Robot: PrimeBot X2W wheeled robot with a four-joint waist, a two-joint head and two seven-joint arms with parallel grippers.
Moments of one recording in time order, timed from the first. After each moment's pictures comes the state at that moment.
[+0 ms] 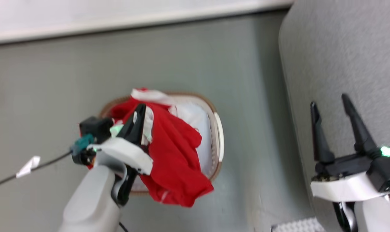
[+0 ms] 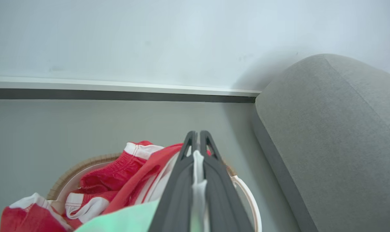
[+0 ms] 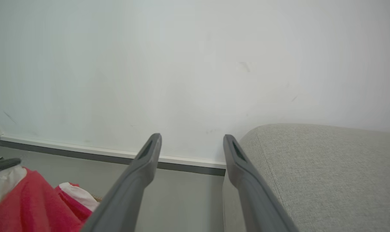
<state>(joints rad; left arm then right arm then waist) -0.65 0.13 -0.33 0.68 -0.44 -0.13 -0.26 -0.31 -0.05 0.08 0.03 0.10 0.13 -0.26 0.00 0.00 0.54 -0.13</state>
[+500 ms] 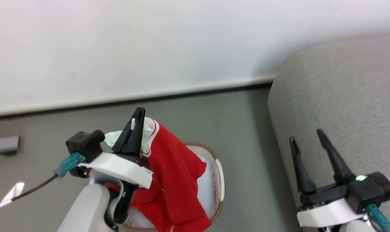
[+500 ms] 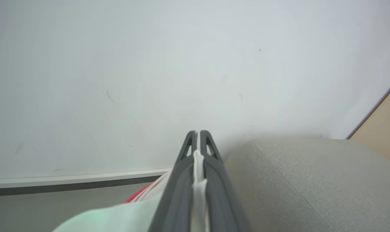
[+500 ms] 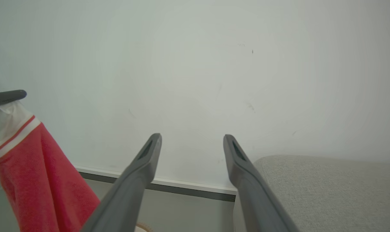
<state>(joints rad) -0.44 0.16 -0.30 0.29 -0.50 -0.07 -0.20 -0.20 -0.05 0.14 0.09 0.12 0.13 -0.26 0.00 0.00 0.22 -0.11</state>
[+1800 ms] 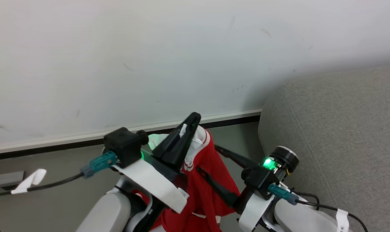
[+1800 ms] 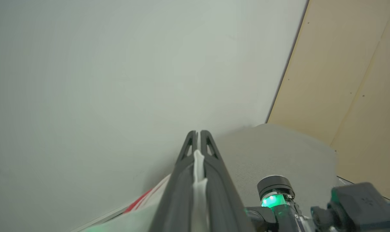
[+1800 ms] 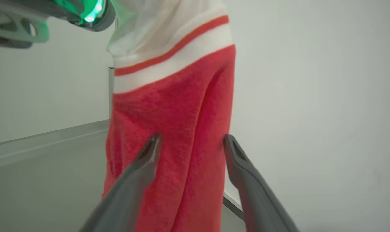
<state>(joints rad) -0.38 0.20 -0.45 -0.13 -0.52 -0.06 0.06 -0.62 -0.17 0.91 0.43 0.37 0.13 -0.26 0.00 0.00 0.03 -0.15</state>
